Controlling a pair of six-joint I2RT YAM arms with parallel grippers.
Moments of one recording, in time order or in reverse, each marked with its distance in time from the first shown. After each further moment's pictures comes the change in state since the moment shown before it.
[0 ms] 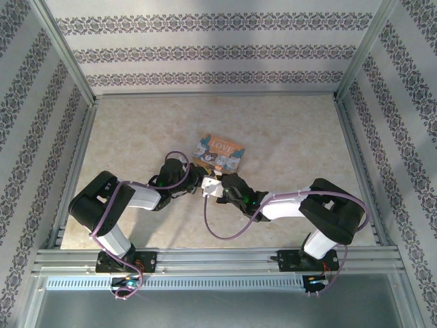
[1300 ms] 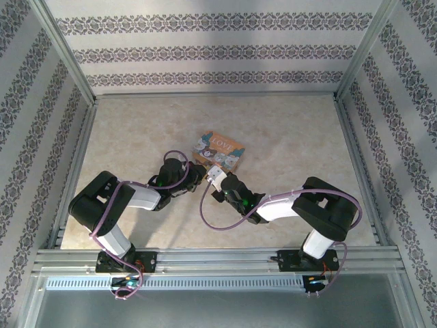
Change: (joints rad) left arm 0.000 0.000 -0.002 0.030 -0.042 -0.003; right arm 0.023 0.052 -0.008 0.135 0.066 0.529
